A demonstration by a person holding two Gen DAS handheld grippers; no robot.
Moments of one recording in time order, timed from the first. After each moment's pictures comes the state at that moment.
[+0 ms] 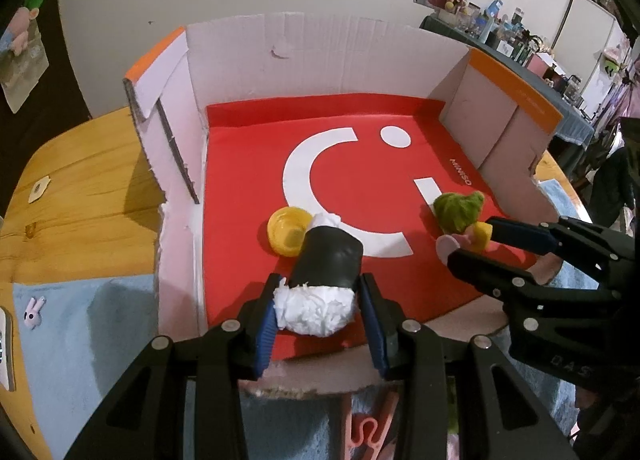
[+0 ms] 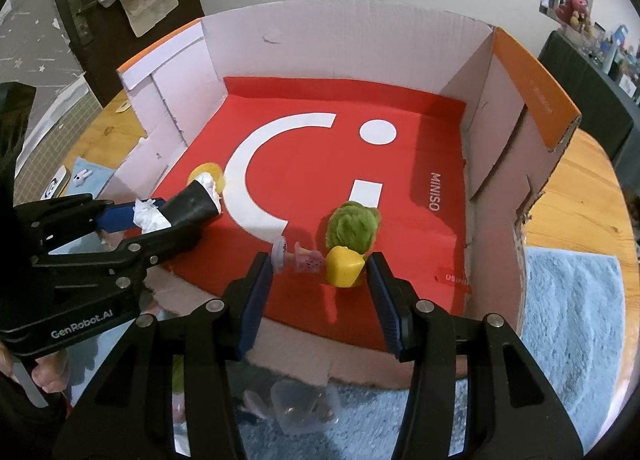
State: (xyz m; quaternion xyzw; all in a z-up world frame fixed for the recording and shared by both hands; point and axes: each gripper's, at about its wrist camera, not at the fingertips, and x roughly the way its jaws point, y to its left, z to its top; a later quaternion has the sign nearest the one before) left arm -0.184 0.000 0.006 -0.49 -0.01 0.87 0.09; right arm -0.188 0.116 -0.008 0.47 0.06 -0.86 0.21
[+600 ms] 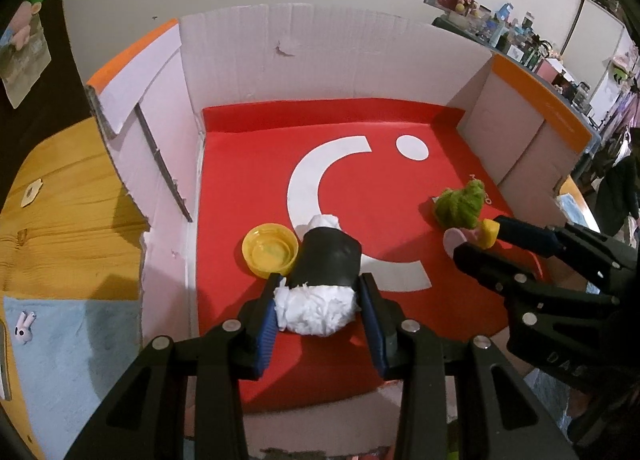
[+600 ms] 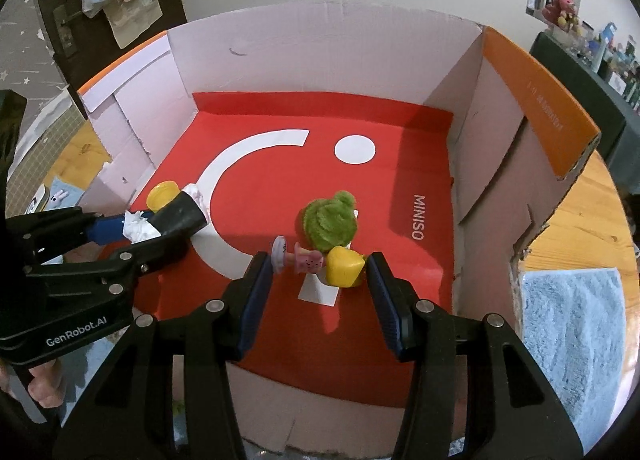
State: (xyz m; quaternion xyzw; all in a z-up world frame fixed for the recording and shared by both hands) left arm -0.207 -0.001 -0.003 -0.49 -0.02 0.87 0.08; right arm -0.209 0.120 -0.017 0.46 0.06 -0.87 0.18
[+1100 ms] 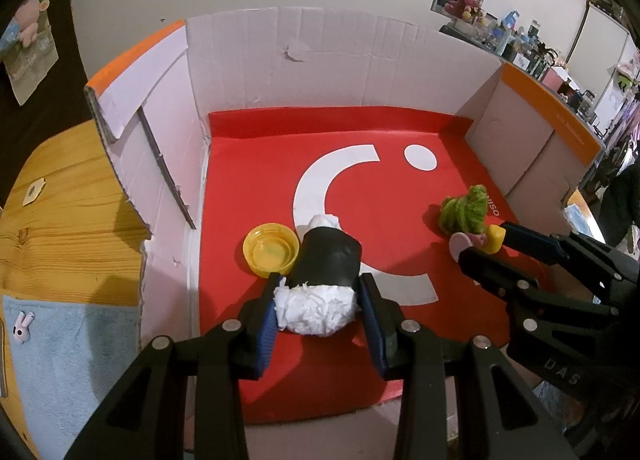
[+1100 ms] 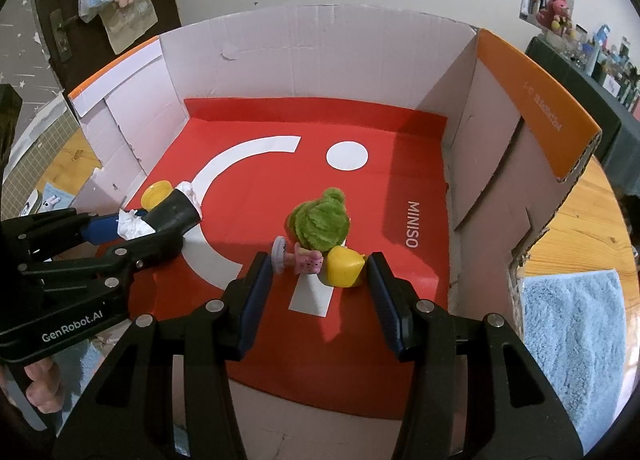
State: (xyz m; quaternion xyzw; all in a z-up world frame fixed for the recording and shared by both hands) left arm -0.212 -0.001 -0.006 -0.48 -0.03 0.88 0.07; right arm -0.214 0.119 -0.020 0.44 0.06 -0.88 0.17
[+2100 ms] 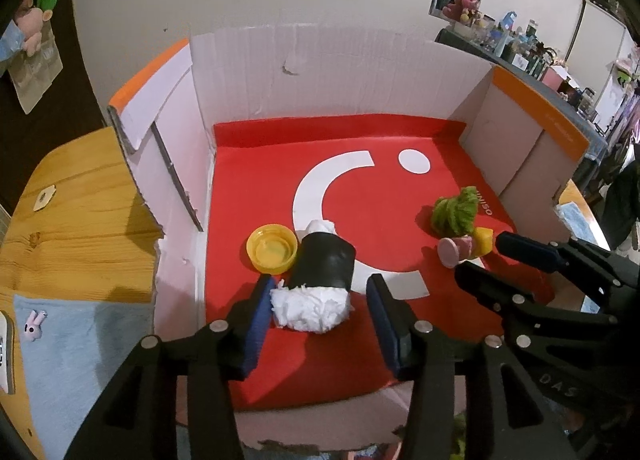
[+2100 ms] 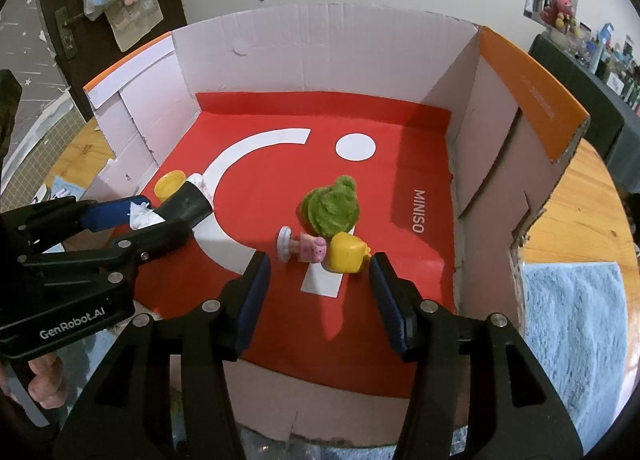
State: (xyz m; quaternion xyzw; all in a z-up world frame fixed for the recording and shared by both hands) left arm -0.204 0.004 0.001 -0.46 -0.01 0.88 0.06; right arm -0.198 0.121 -0.016 0.45 0.05 -0.87 0.18
